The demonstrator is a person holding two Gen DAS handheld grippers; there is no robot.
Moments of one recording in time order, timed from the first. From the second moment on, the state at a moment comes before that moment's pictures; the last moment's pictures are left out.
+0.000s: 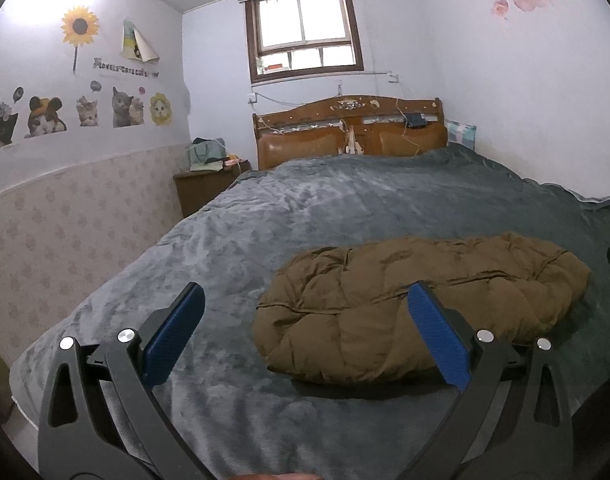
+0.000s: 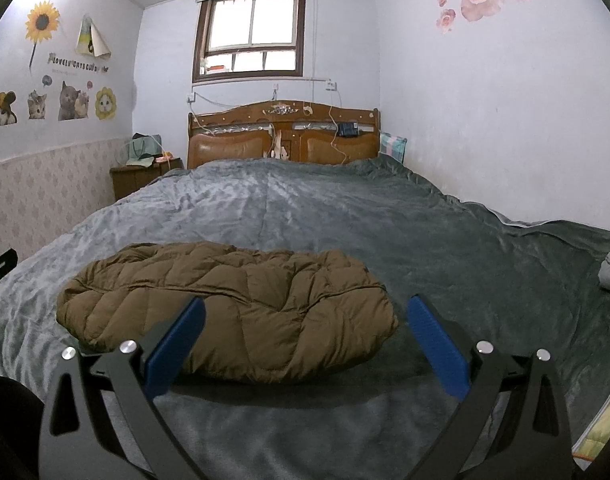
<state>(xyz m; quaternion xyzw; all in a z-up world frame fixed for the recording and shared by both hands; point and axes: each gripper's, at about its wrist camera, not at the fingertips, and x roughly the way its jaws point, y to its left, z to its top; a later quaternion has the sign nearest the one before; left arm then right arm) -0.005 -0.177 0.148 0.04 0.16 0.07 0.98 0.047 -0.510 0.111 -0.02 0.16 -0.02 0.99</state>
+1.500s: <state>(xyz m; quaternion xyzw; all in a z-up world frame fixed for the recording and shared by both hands) 0.011 -0.169 0.142 0.02 0.20 0.08 0.98 0.053 -0.511 0.106 -0.02 0.16 -0.02 0.99</state>
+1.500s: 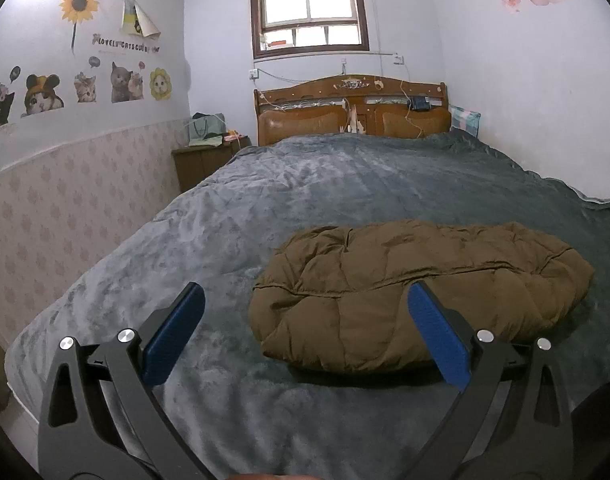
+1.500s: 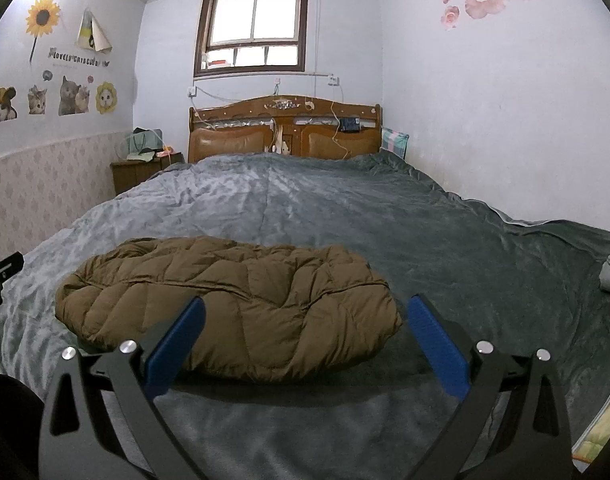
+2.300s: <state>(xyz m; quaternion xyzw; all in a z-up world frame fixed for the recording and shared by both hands) 0.010 -0.171 0.140 0.02 0.20 0.07 0.98 0.053 -0.511 0.105 -0.03 0.17 -0.02 0.99</state>
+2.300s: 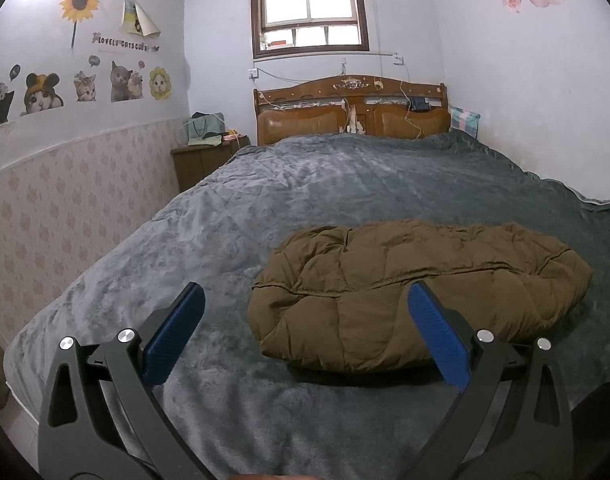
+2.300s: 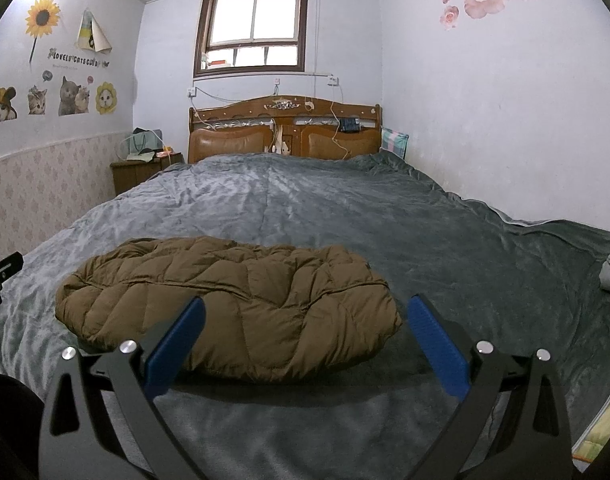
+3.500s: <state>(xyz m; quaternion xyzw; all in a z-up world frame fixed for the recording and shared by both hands) 0.011 -0.170 0.141 0.01 0.21 0.07 0.98 0.053 -0.511 0.106 -0.03 0.17 -0.02 0.99</state>
